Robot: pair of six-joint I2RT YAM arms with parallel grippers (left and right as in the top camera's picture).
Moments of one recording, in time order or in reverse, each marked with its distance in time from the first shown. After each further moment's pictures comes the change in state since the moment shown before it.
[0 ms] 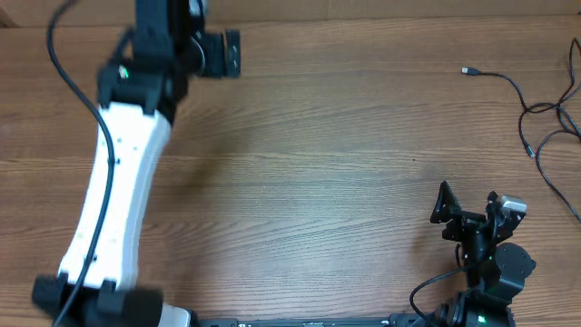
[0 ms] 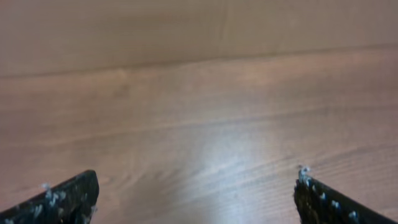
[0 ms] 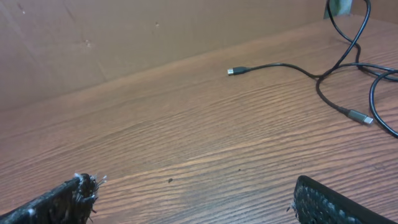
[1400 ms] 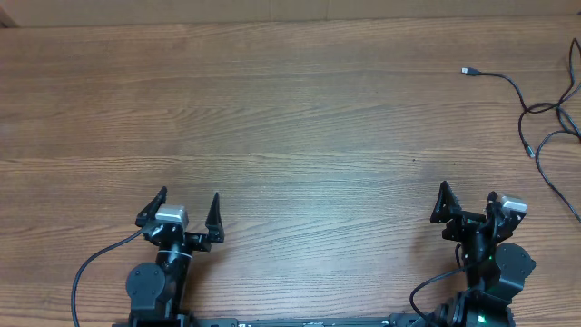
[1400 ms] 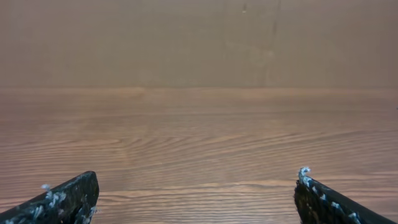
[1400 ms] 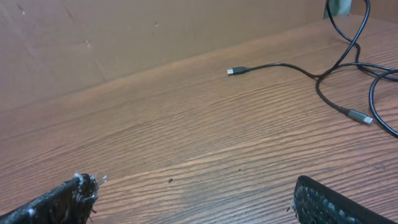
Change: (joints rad) left arm 0.187 -1.597 -1.710 0.718 0.162 0.027; right arm 0.000 0.000 0.000 -0.001 0.001 0.003
